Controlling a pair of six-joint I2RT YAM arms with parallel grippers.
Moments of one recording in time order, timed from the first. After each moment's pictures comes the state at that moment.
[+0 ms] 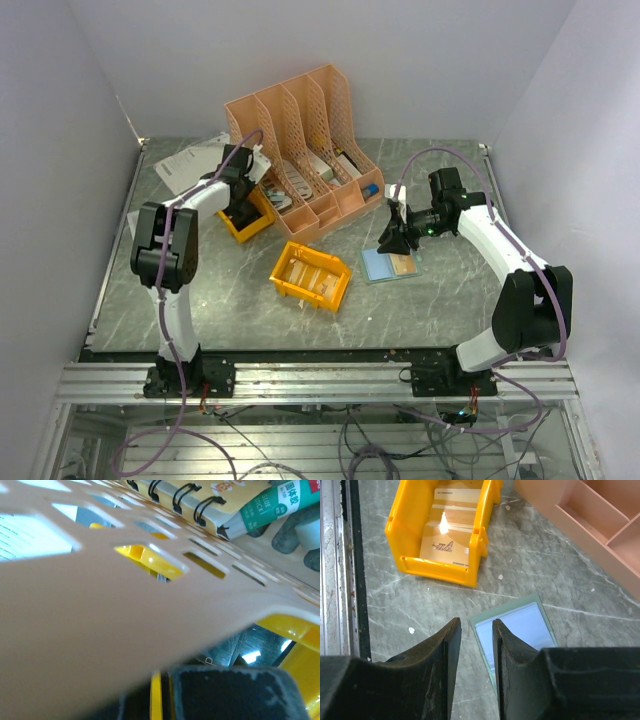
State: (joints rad) left arm -0.22 2.01 1.42 -0.28 -0.20 0.50; right arm 0.16 1.52 1.16 -0.84 -0.98 -1.00
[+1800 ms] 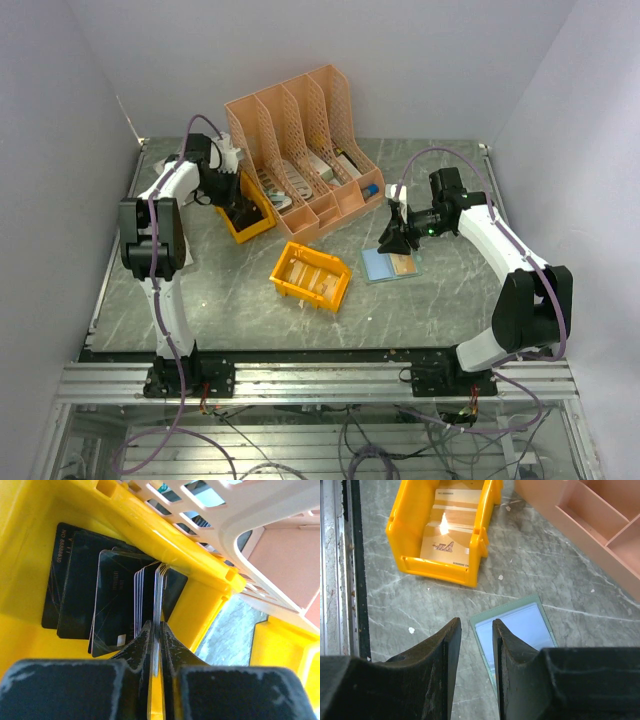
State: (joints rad) left arm -0.03 2.09 1.64 -0.71 0.54 0.20; right arm 0.16 1.52 1.16 -0.84 -0.99 -1.01
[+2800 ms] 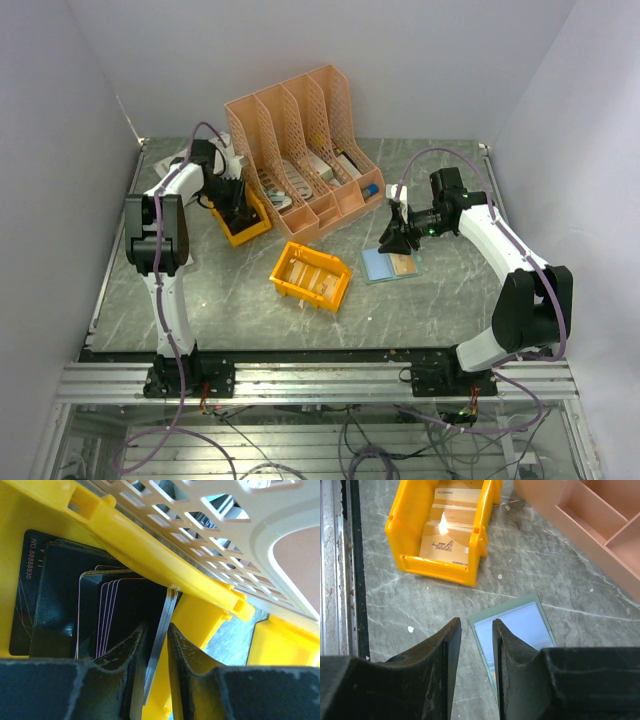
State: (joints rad) left arm -0.04 2.15 1.65 -0.74 0.56 0.19; right arm 0.15 1.52 1.16 -0.85 -0.99 -1.02
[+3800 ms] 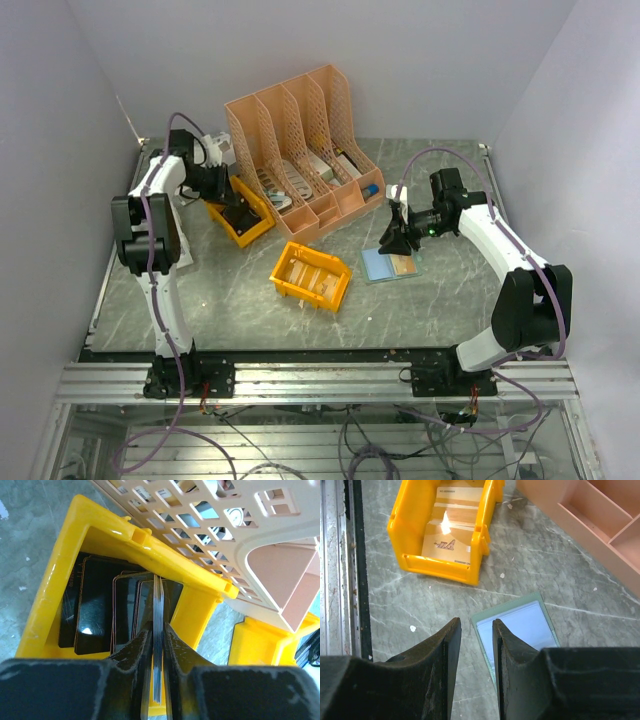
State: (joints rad) left arm 0.06 2.16 1.75 -0.79 0.68 0.14; right arm 0.15 1.53 1.16 -0.86 -1.00 -1.03
